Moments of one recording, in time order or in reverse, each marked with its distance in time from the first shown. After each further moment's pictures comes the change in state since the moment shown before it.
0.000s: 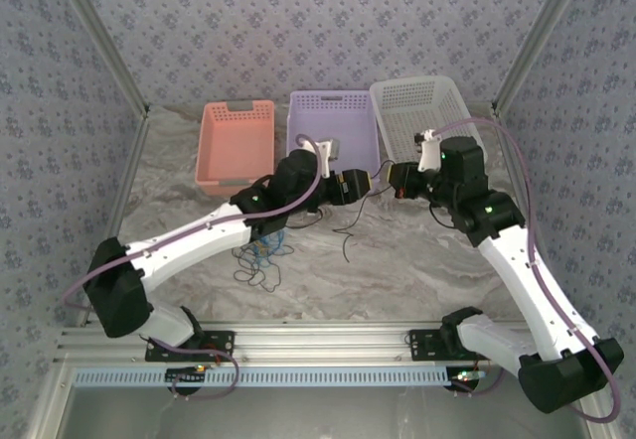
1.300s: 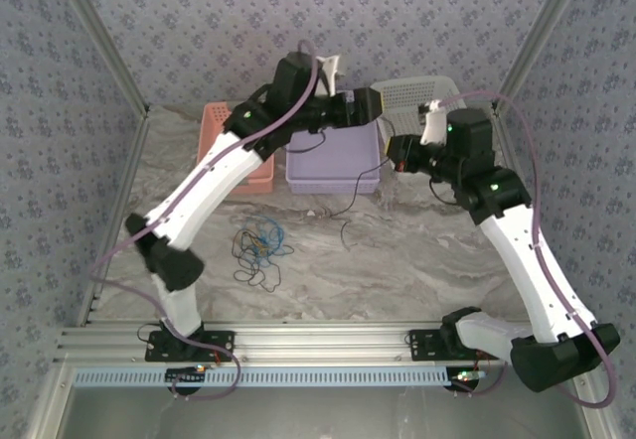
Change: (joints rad) left arm 0.164 0.276 0.857 -0.589 0.108 0.170; right arm -0.048 0.127 0.260 -0.039 -0.066 0.054
